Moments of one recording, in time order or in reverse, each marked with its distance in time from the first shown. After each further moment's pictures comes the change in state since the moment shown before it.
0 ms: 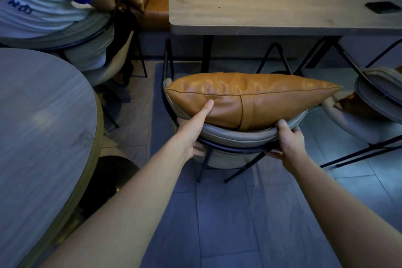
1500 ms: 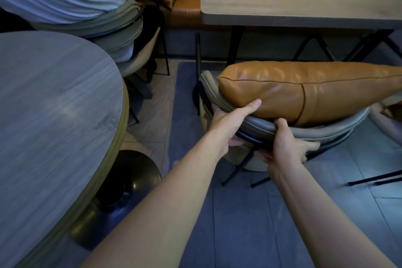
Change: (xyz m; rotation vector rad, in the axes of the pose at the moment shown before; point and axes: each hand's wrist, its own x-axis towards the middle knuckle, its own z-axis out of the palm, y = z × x) left_hand 0.022 -0.015 0.003 -0.023 -0.010 0.201; right_hand -0.060 0.031 0.098 0.198 0.242 0.110
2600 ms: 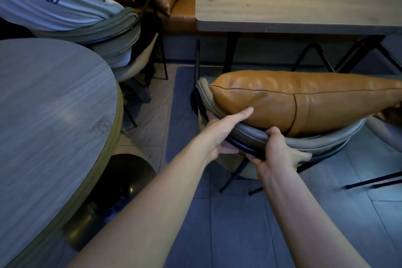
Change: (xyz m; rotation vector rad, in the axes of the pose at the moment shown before) left_hand 0.001 -0.005 -0.002 0.047 -0.101 -0.058; right_hand -0.010 -0.005 -0.006 0.160 -0.111 0.159
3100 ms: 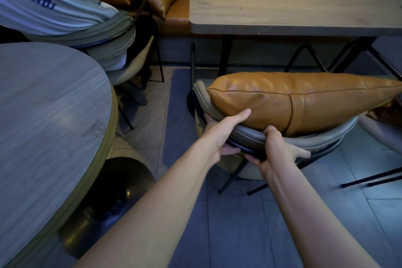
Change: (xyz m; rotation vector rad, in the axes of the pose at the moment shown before) left_hand -0.004 -0.001 0.013 -0.111 0.011 0.010; right_hand 0.023 -0.010 -0.006 -0.112 0.041 -0.028
